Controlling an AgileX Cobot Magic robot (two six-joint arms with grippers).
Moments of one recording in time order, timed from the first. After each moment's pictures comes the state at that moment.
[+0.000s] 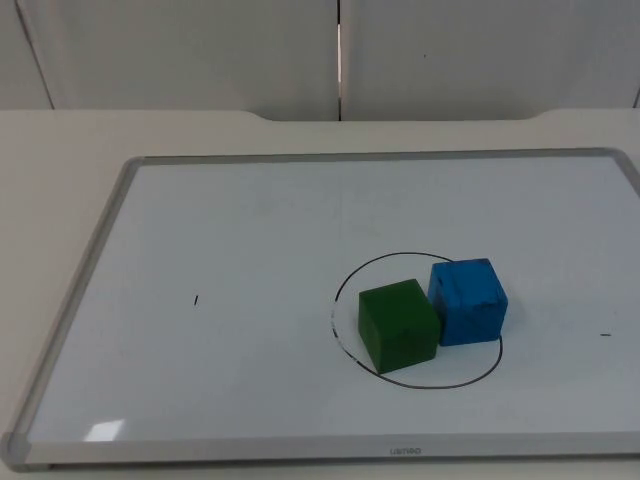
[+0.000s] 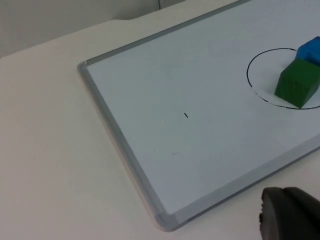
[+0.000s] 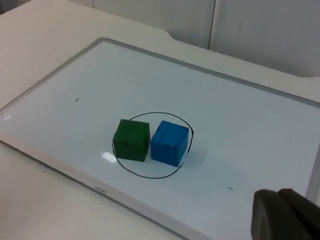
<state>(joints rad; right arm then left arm) 0.39 0.13 -0.59 0.08 0.97 -0.13 -0.45 0.00 -0.50 0.03 1.09 0.05</state>
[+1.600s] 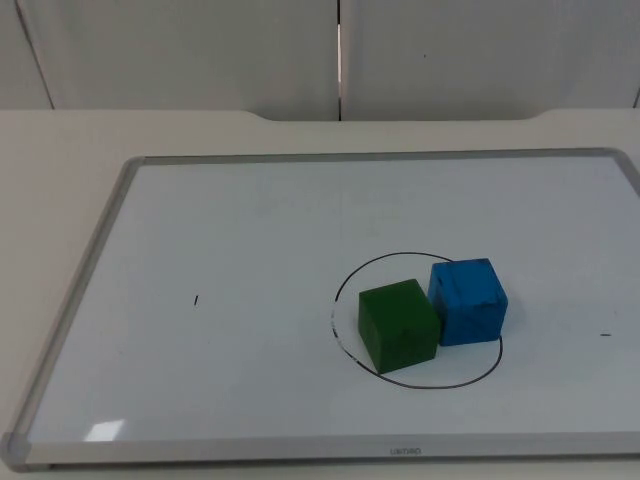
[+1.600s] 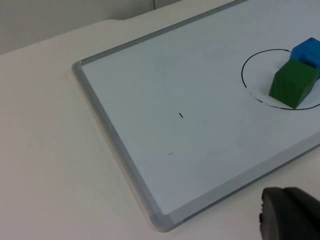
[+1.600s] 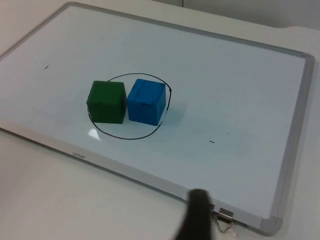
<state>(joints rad) 0.39 0.00 -0.52 -0.01 1.08 -0.01 -0.45 0.00 -0.50 0.02 1.09 0.05</state>
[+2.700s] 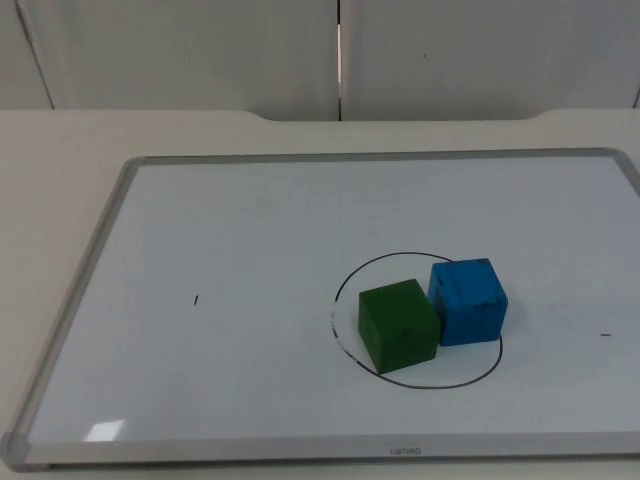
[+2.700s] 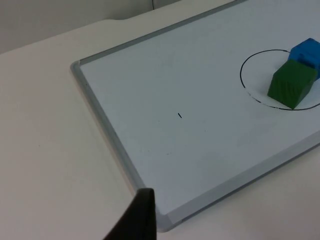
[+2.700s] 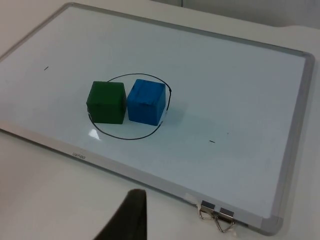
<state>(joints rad) 0.39 0.00 -0.52 -0.01 1.08 -0.01 -0.45 0.00 -0.50 0.01 1.09 0.05</state>
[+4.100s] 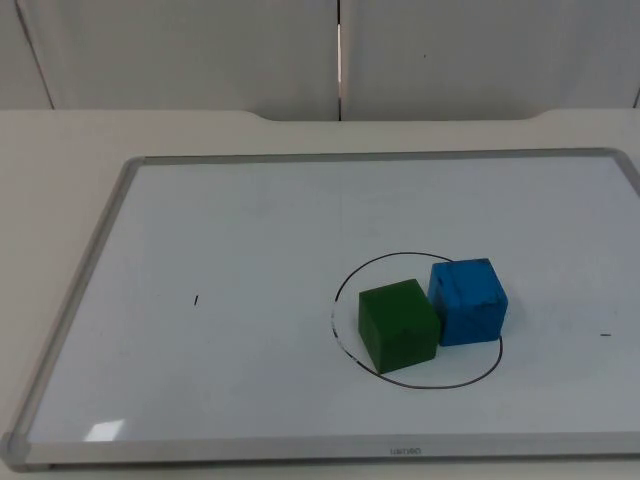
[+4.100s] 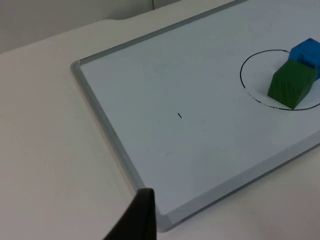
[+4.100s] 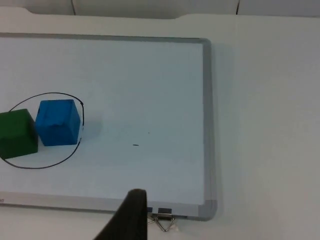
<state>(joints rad) 0.05 0.00 -0.52 -0.01 1.08 0.00 -0.45 0.00 -0.50 0.01 1.09 0.05</state>
